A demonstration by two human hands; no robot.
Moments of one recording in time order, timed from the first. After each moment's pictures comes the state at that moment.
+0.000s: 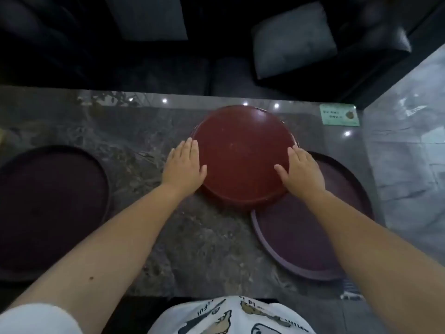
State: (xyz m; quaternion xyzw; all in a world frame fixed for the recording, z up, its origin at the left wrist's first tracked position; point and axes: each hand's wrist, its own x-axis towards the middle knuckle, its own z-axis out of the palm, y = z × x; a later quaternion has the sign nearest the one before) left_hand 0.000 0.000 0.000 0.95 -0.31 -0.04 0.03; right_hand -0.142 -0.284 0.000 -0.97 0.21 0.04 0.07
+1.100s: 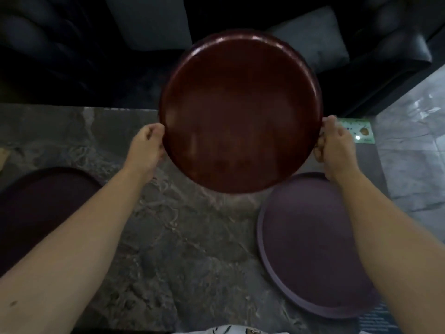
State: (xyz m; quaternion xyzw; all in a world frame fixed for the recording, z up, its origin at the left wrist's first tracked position) left_hand 0.116 0.023 0.045 0.73 0.02 -0.16 0.66; right_hand -0.056 -0.334 0.072 -0.67 0.37 -0.18 0.62
